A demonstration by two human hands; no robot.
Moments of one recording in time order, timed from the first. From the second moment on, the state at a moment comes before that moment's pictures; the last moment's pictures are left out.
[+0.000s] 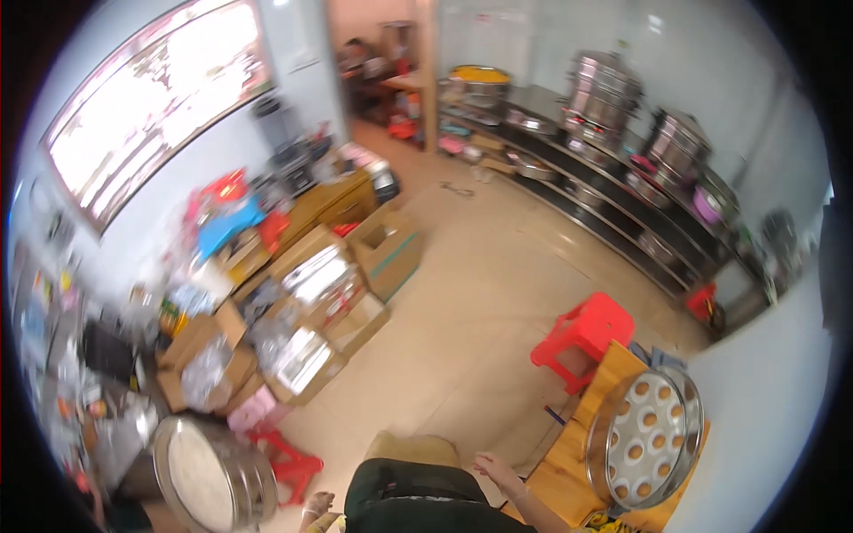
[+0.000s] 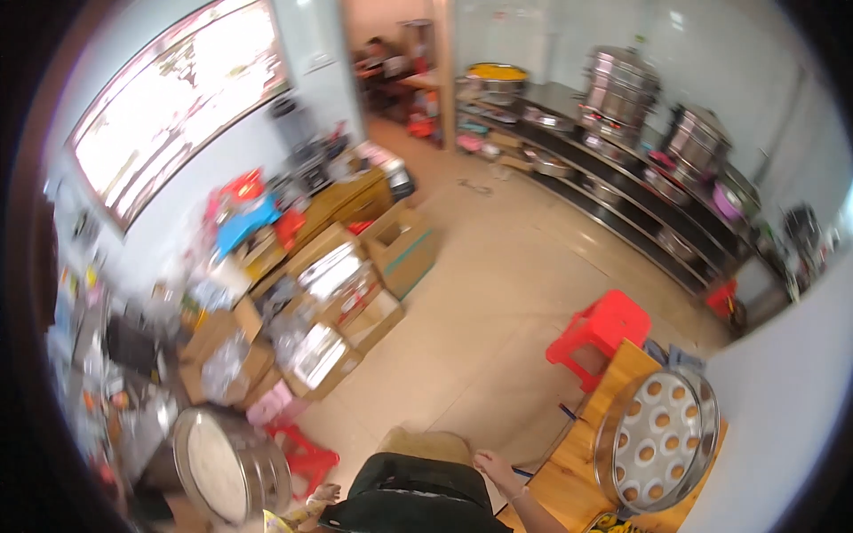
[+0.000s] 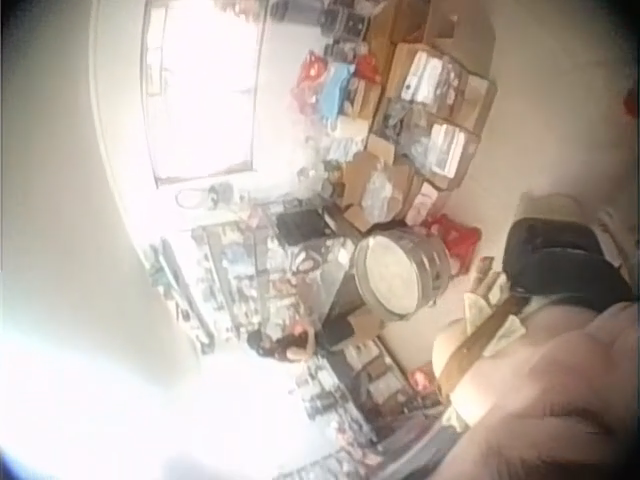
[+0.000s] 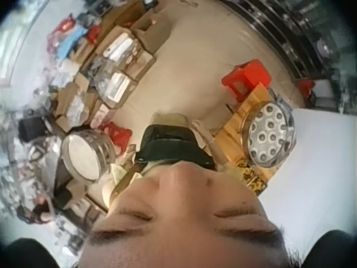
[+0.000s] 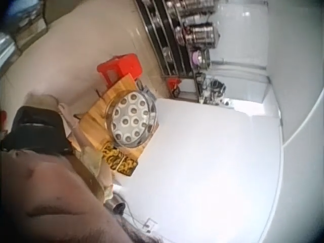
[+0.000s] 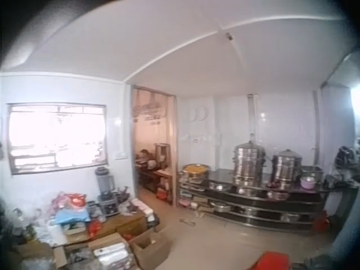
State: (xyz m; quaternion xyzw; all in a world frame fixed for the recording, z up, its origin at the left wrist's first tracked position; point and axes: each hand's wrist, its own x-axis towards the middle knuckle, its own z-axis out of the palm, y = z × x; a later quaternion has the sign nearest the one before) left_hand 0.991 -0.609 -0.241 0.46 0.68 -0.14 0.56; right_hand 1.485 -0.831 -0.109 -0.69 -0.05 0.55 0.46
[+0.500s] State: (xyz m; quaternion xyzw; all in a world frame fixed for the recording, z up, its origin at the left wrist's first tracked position) left_hand 0.787 -0.904 -0.229 0.13 0.86 0.18 0.47; right_hand 1.239 -0.666 -0.125 -0.63 -0.42 0.64 0.12
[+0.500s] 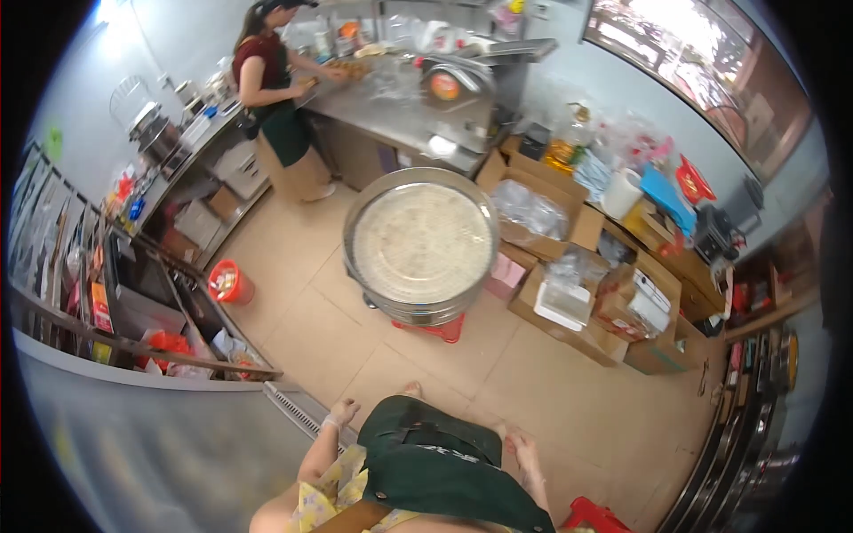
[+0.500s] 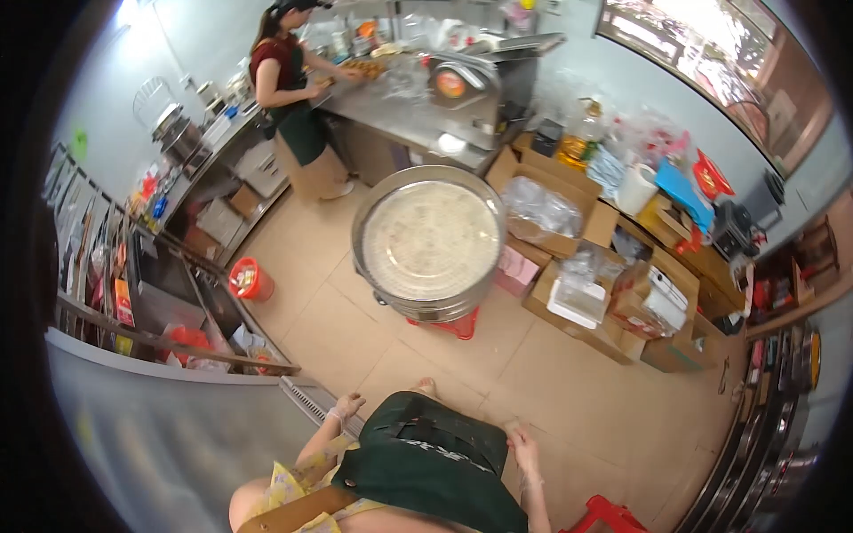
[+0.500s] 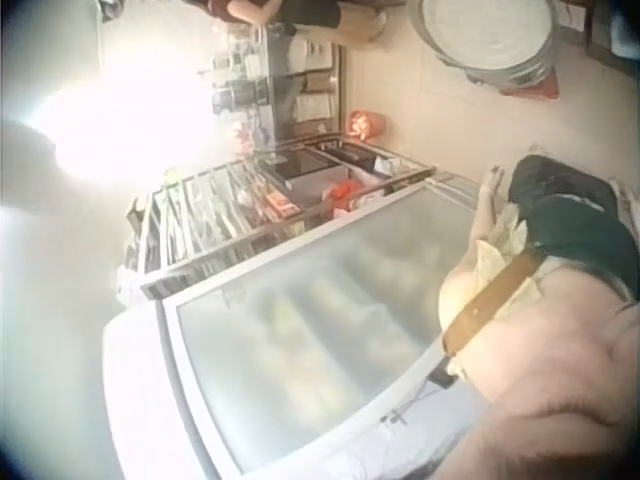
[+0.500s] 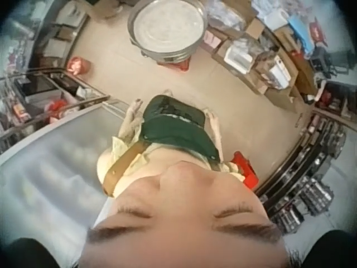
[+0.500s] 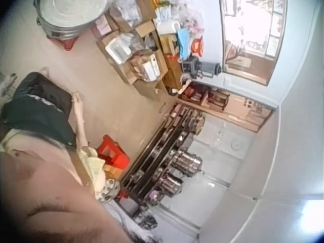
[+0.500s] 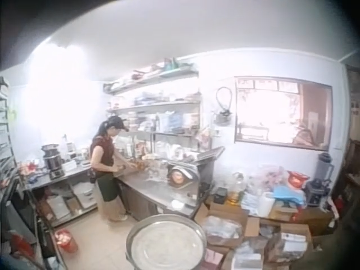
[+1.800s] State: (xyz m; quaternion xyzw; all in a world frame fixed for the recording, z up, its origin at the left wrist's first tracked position) left_hand 0.301 -0.305 -0.092 0.62 0.64 0.44 0.15; right_hand 0.509 -0.226 -0.138 -0.52 -0.24 0.54 0.62
